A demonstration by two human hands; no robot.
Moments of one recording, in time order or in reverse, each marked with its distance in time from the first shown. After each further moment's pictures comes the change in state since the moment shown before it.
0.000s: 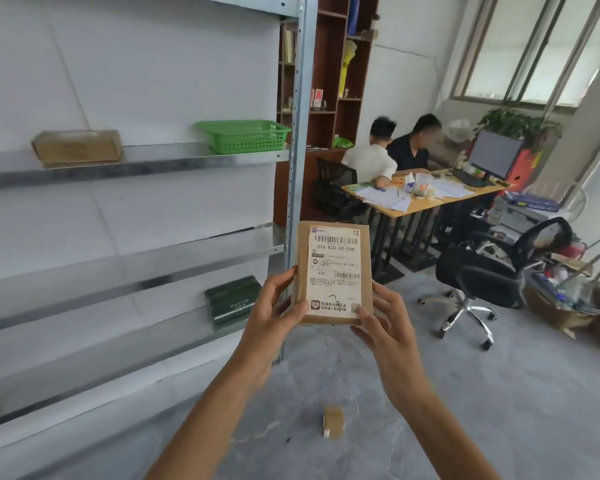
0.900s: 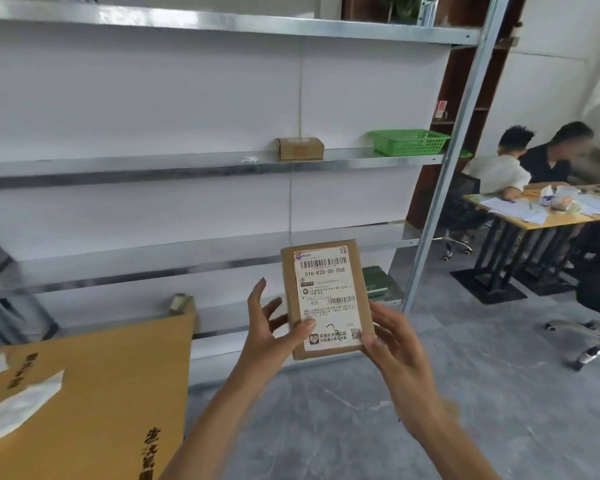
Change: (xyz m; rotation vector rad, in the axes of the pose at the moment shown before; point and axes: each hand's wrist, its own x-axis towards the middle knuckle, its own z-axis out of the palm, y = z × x) left_hand -0.316 0.069 -0.287 0.111 0.362 -0.016; right_hand -0.267 -0.023 0.292 0.109 -0.339 0.012
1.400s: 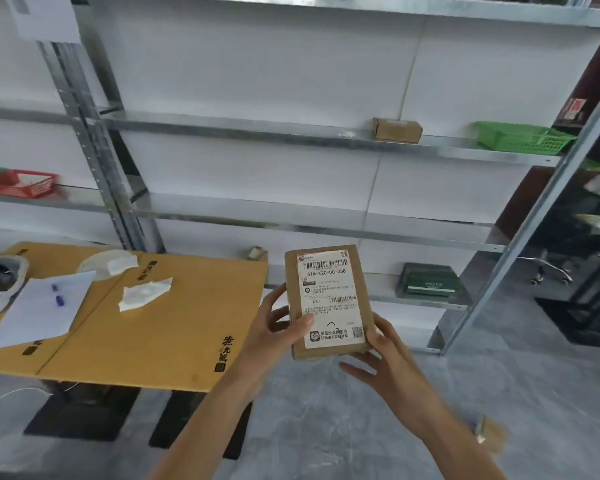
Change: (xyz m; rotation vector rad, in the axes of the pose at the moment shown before) left_hand -0.142 -0.018 -0.060 -0.100 0.233 -0.082; right_hand -0.083 0.000 0.055 0.173 -0.428 0.519
